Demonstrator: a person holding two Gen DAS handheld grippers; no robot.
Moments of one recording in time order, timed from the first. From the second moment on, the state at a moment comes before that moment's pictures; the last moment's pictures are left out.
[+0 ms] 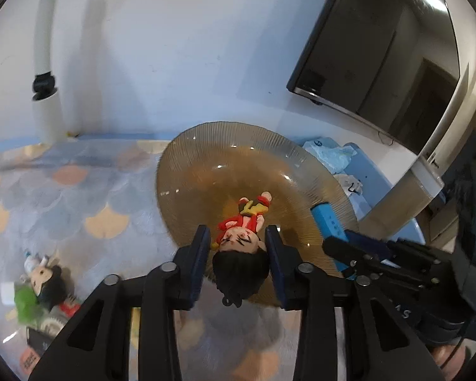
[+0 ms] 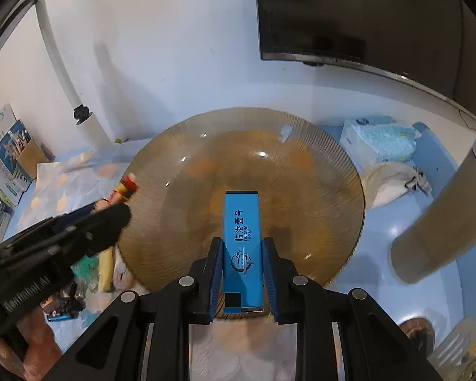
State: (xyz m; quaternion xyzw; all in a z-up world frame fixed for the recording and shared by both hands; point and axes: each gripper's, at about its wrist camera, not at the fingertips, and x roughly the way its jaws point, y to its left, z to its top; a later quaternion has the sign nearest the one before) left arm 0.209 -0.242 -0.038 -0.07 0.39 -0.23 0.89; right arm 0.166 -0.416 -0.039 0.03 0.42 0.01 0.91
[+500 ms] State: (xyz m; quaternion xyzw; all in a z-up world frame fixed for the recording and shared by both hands) left arm 0.163 -0.121 0.002 -0.03 0.35 -0.15 0.93; right arm 0.222 -0.365 -0.034 -0.09 0.30 -0.04 0.95
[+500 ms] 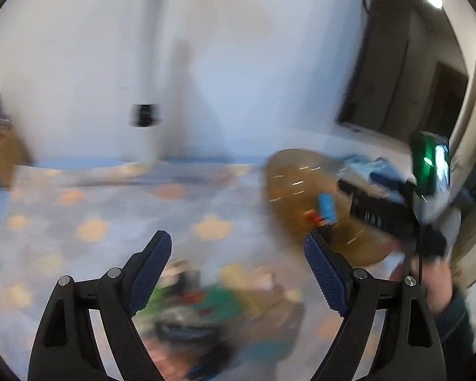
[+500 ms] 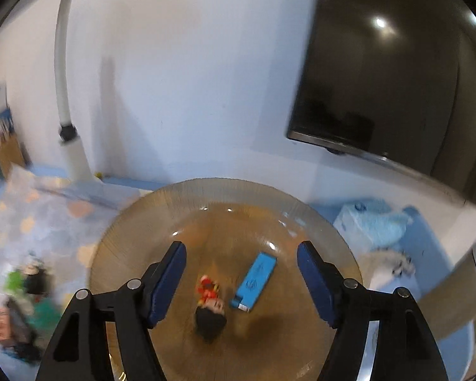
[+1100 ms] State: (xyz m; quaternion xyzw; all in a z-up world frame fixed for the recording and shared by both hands) left arm 0.096 -0.018 -0.061 -0.06 0.43 -0.10 0.90; right arm 0.207 -0.377 -0.049 -0.08 0.36 -0.06 0.93
